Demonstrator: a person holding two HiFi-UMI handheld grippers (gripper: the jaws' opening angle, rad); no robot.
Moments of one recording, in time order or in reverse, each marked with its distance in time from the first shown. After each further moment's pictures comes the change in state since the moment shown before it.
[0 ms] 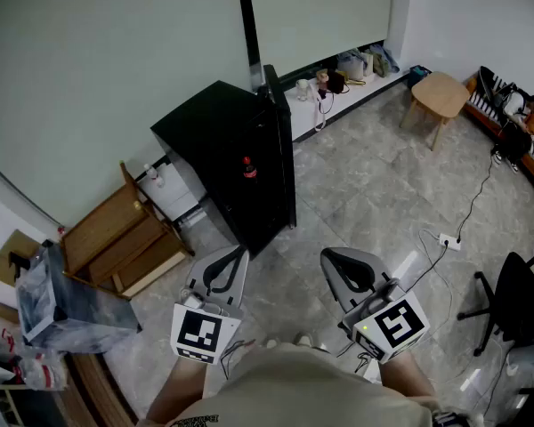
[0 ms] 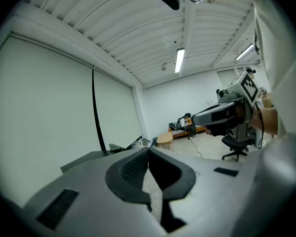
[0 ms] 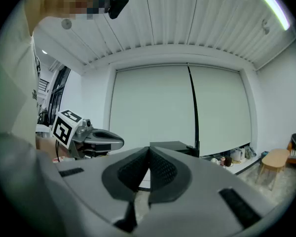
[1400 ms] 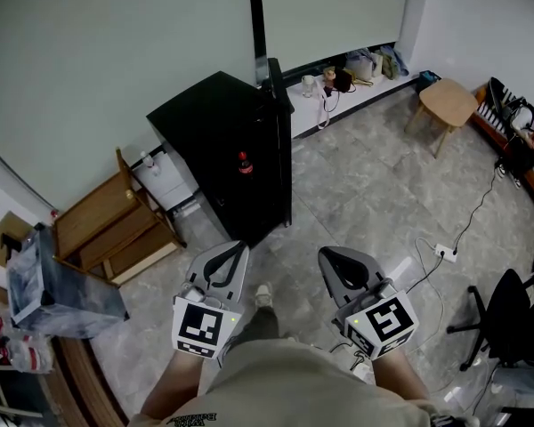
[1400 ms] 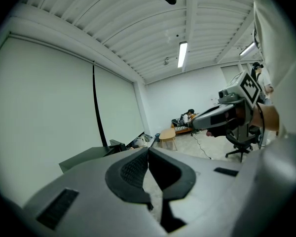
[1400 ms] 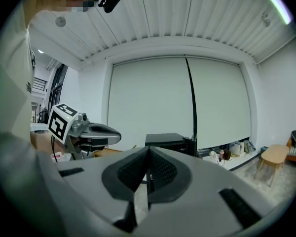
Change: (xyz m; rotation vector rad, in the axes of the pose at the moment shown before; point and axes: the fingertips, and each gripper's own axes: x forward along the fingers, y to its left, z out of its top) left arm 0.044 -0.009 -0.017 0.010 0.051 0.037; right arm 0.016 -0.046 -0.041 0.021 0.078 0.011
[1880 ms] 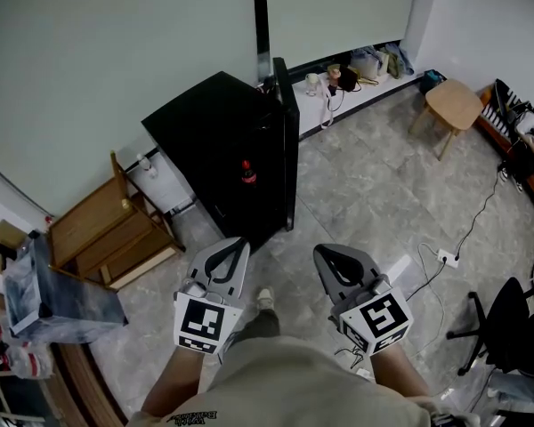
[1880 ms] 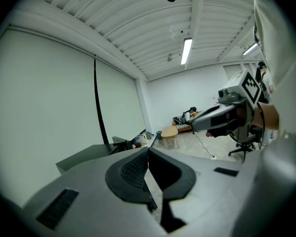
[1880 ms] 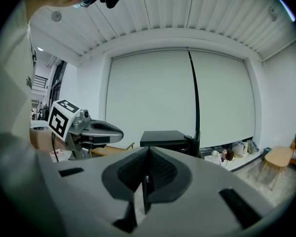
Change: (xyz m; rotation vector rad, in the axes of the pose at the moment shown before) left arm 0.067 0.067 -0.021 -0.015 0.028 -0.009; right arm 0.093 -0.034 -0.002 -0.018 0.046 0.017
